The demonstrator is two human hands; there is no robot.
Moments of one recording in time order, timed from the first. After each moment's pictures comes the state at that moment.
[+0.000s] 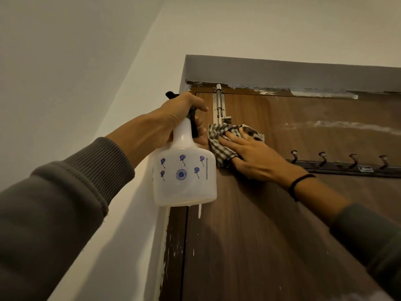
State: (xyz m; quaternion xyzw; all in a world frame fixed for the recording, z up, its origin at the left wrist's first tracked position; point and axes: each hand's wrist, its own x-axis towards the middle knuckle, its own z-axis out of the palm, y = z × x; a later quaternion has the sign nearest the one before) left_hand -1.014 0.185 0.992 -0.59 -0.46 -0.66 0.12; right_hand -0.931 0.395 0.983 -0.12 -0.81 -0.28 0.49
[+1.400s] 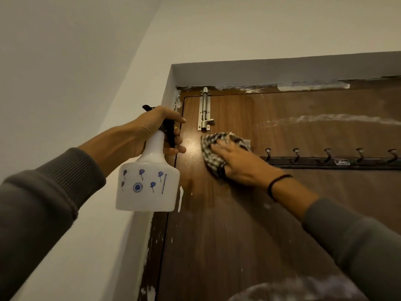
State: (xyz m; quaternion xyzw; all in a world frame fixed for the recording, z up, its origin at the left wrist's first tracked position) left_hand -0.978 0.175 0.979 -0.51 -0.56 -0.64 0.09; right_hand -0.898 0.414 0.970 -0.03 -0.85 -0.24 0.47
